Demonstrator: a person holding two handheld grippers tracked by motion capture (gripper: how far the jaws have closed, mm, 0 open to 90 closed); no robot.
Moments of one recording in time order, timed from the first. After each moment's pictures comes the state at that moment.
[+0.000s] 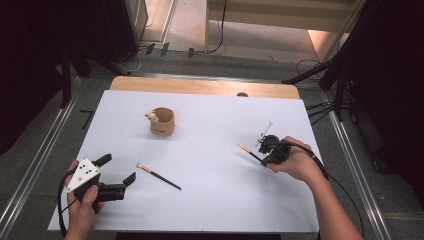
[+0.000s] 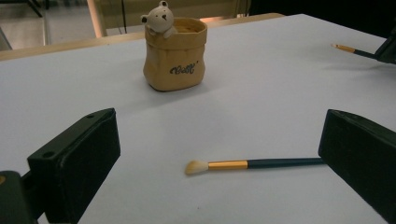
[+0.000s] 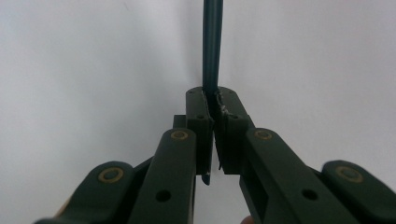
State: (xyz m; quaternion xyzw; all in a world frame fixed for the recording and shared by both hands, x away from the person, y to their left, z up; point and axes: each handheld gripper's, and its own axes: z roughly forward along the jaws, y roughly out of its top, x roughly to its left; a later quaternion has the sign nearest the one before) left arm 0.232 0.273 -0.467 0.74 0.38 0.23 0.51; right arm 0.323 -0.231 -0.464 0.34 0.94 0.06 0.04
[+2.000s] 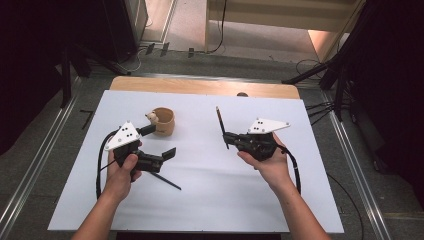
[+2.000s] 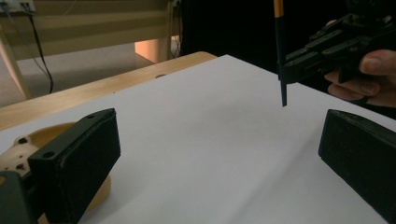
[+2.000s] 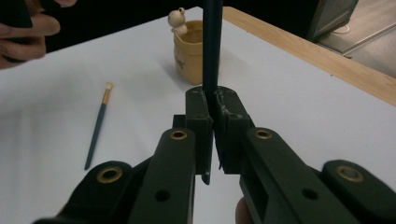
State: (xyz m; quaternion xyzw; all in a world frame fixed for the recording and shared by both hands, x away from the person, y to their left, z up) left arm 0.288 0.174 -0.406 0.76 0.28 0.15 0.57; right arm 0.297 -0.182 -0.419 0.31 0.79 0.51 0.13
